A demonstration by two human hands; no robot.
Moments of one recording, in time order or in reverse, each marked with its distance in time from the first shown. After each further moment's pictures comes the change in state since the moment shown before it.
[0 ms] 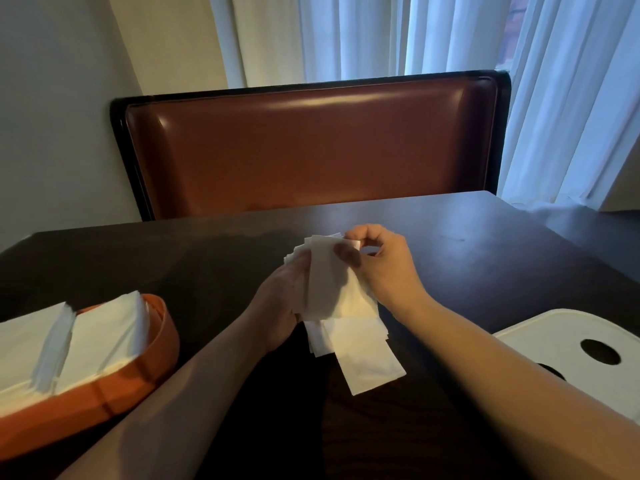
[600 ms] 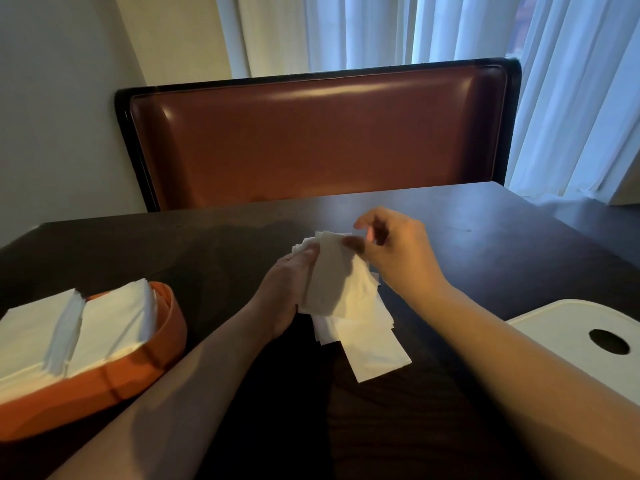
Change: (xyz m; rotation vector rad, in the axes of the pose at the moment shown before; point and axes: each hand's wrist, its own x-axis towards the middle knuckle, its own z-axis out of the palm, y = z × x) left_hand -0.005 0.002 -0.001 0.054 -0.005 0.027; right_hand 0.000 -0.011 -0.013 -0.342 -0.014 -0.199
